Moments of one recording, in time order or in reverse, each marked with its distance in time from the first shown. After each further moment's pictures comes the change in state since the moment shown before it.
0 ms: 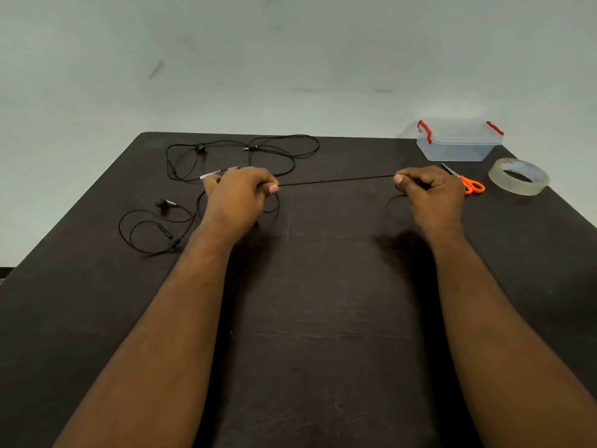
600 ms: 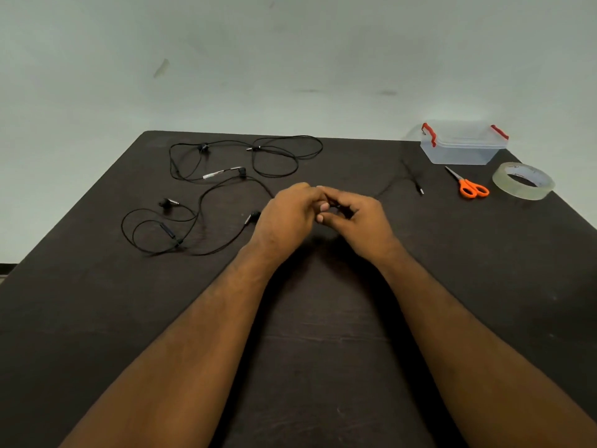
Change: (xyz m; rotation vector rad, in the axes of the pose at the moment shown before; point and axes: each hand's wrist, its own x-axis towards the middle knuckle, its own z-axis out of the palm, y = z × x) left_hand -0.021 0.053 0.023 -0.188 -0.125 0.220; right_hand -0.052 -0.053 0.059 0.160 -0.510 -0.124
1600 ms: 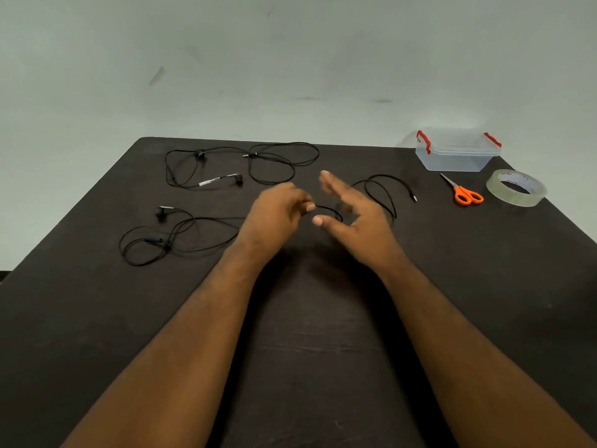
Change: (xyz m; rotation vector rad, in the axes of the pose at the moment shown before) left_hand 0.009 -0.014 -0.011 0.029 0.043 0.063; right_hand 0.000 -0.001 -0.005 0.026 0.003 -0.060
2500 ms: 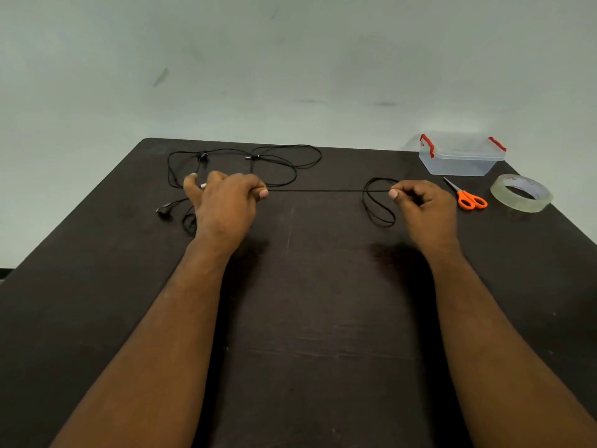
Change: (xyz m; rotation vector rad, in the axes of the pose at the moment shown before) left_hand -0.007 -0.045 -0.026 0.421 0.154 -0.350; right_hand 0.009 0.046 -0.073 -0.233 0.446 0.118
